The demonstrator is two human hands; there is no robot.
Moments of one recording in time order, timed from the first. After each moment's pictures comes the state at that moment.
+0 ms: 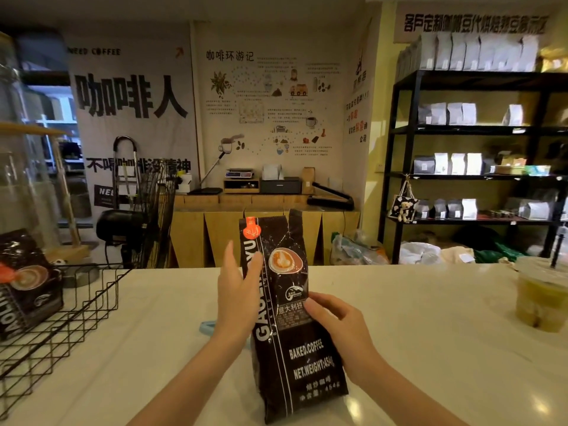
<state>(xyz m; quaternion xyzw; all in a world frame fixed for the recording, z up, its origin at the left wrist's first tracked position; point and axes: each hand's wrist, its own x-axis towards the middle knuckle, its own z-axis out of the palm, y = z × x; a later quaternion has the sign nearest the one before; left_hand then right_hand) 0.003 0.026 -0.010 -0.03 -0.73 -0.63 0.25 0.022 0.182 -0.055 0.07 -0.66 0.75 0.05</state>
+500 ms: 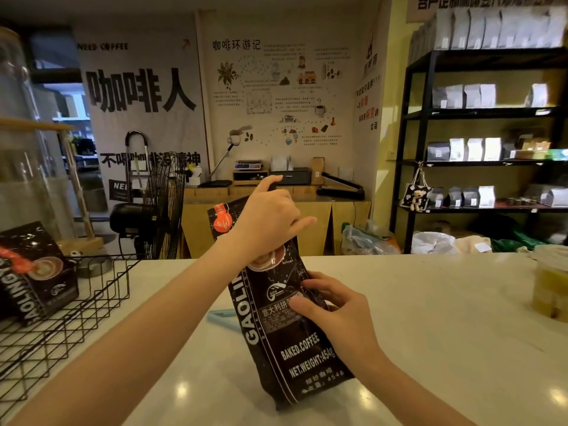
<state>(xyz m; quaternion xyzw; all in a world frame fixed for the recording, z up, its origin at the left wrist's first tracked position) -0.031 0.038 0.078 -0.33 -0.85 0.06 0.41 0.038 0.169 -0.042 0.13 -0.71 0.67 0.17</state>
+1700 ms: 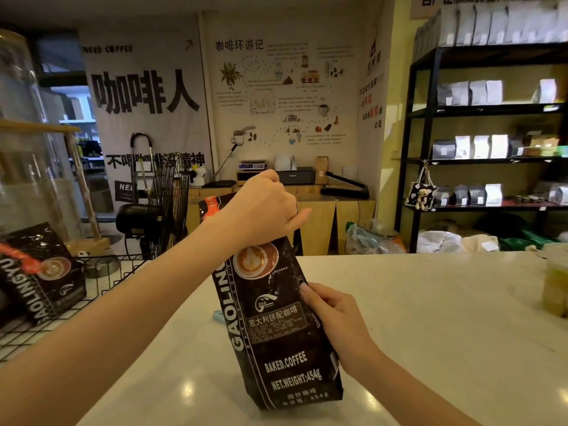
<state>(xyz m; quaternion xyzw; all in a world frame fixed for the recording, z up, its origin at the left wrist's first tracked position) -0.011 0.027 0.105 -0.35 -0.83 0.18 0.39 0.035 0.161 -0.042 0.15 -0.63 0.76 0.03</state>
